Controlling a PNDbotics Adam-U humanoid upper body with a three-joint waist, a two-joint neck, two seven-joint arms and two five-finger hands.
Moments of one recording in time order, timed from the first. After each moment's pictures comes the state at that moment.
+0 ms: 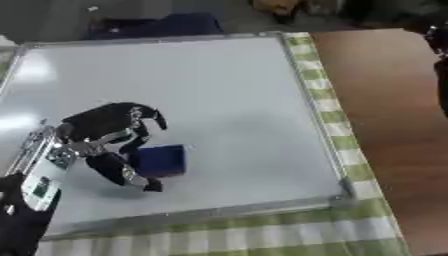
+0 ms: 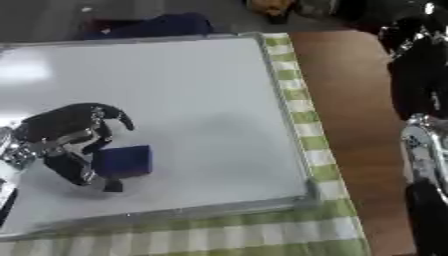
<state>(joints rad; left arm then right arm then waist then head) -0.89 0.18 -0.24 -1.11 -0.96 -0.70 -0.39 -0.24 -0.44 -0.33 -1.99 -0.42 -0.26 0.11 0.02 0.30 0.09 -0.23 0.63</state>
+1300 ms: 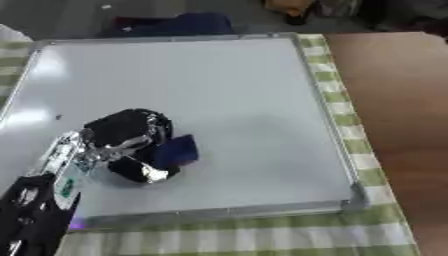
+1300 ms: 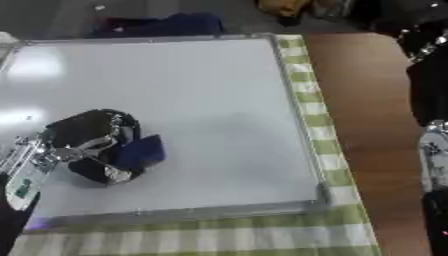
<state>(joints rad) -0.88 0.16 -0.22 -1.05 -1.09 -0.72 -0.28 -0.24 -0.43 -0.33 -1.99 -0.42 -0.26 0.12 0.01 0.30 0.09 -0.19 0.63</state>
